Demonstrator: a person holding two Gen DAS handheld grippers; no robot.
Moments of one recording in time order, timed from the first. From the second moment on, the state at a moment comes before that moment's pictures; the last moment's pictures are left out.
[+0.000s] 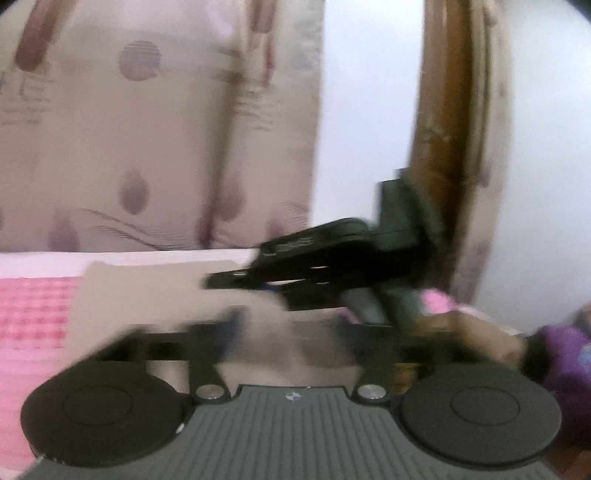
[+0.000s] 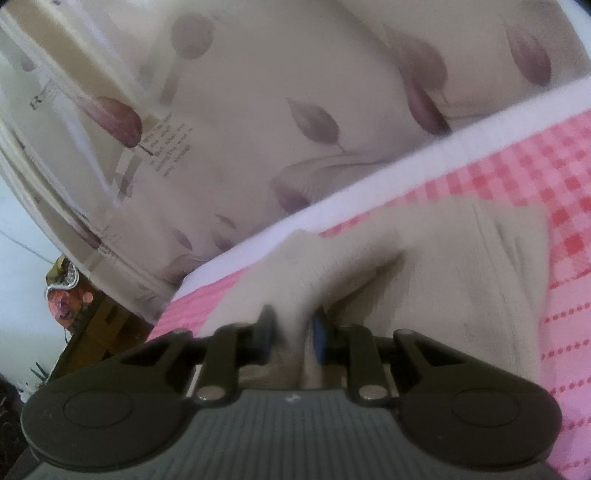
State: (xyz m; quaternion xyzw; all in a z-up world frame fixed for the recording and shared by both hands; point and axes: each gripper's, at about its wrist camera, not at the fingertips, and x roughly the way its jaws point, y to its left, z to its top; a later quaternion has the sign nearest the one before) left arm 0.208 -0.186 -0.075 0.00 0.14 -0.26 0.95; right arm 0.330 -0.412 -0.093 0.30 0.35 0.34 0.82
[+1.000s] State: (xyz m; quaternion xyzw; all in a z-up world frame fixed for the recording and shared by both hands) left arm 0.226 -0.164 -0.056 -0.08 0.19 -0.31 0.93; right arm 0.319 -0.495 -0.112 0.30 0.35 0.26 0.85
